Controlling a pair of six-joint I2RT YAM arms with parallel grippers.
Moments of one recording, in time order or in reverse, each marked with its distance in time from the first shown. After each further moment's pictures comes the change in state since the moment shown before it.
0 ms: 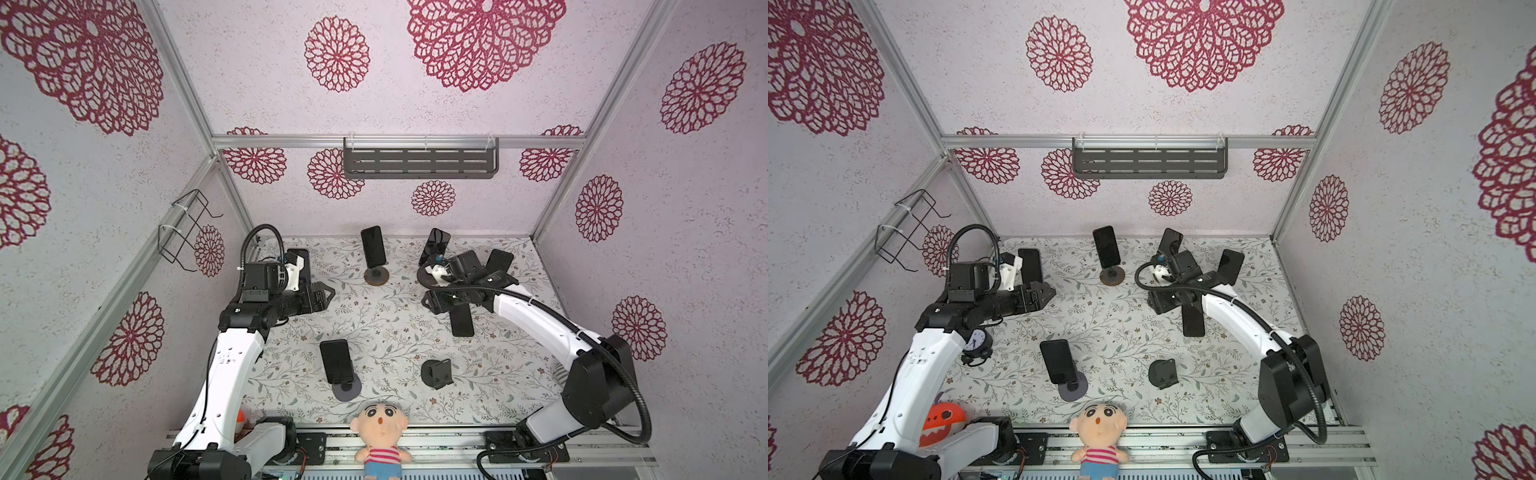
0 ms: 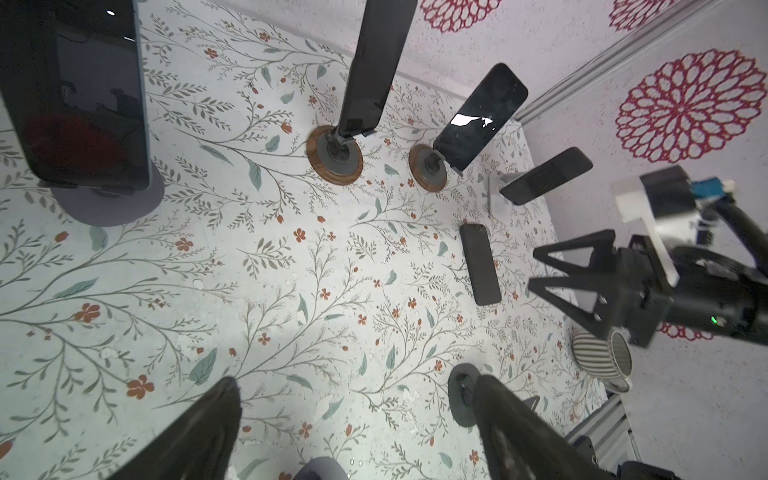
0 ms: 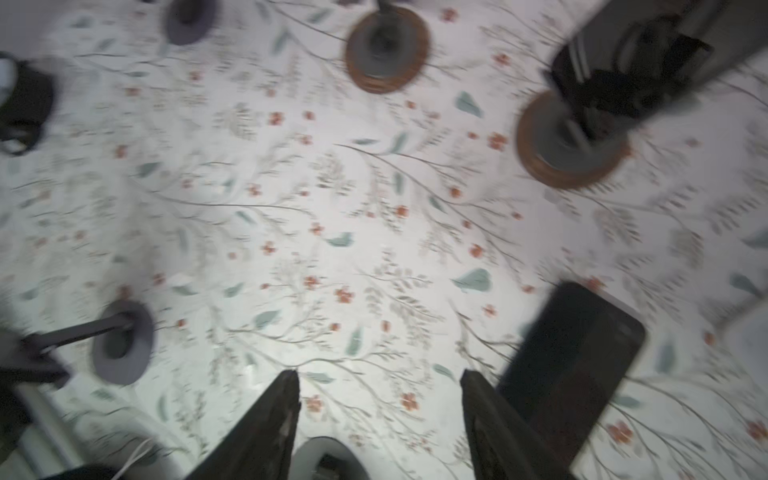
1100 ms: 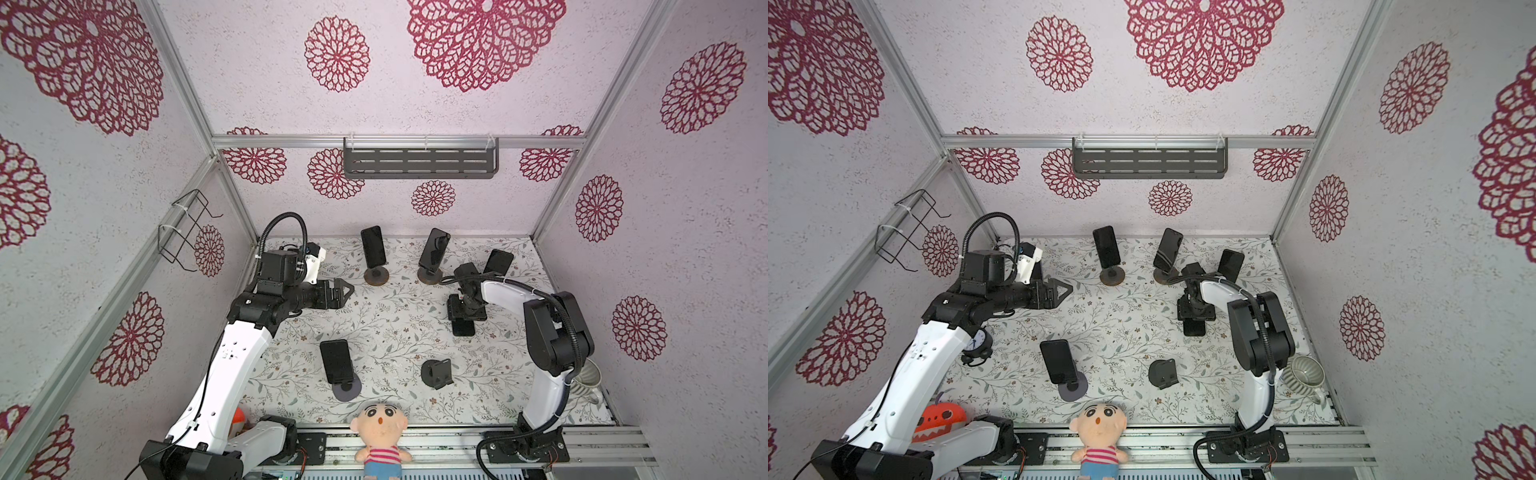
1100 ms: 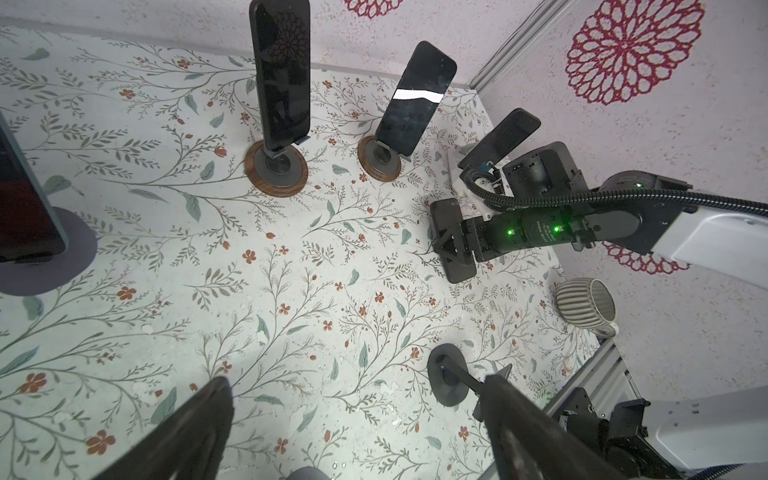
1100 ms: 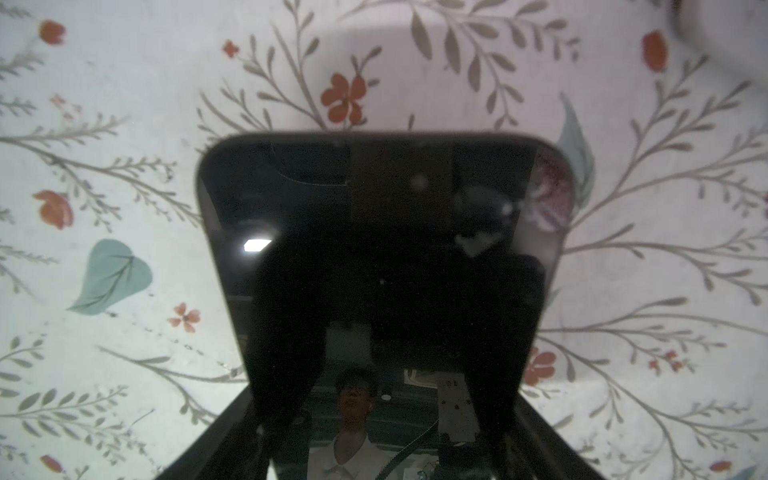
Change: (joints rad) left arm -0.187 0.043 0.146 -0.059 -0.055 0.043; right arm -0.242 0.374 -0.016 -0.067 0.306 0.300
